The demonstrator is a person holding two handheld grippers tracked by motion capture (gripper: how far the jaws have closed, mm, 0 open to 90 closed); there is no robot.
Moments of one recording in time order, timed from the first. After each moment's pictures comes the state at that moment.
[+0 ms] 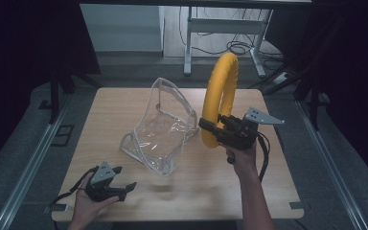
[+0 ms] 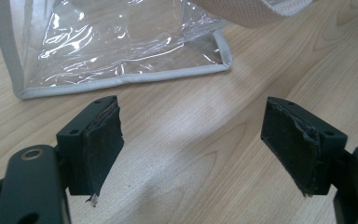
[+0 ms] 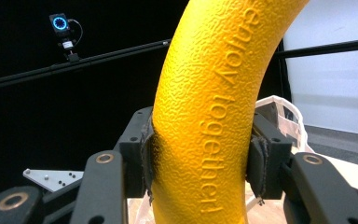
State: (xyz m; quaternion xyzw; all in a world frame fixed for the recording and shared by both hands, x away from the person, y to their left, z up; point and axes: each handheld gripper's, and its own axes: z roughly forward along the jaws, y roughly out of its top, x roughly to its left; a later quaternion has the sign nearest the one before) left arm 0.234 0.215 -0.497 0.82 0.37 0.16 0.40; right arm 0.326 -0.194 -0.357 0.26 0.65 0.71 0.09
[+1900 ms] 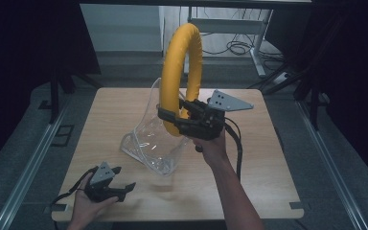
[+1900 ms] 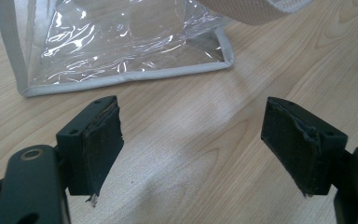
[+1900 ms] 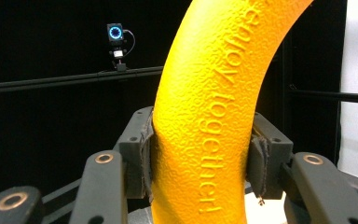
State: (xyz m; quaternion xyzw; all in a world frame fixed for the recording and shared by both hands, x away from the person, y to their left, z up) left arm 0.233 0.217 -0.496 0.82 0.37 0.16 0.40; right arm 0.316 -0.105 -0.297 0.15 0.65 0.74 0.08
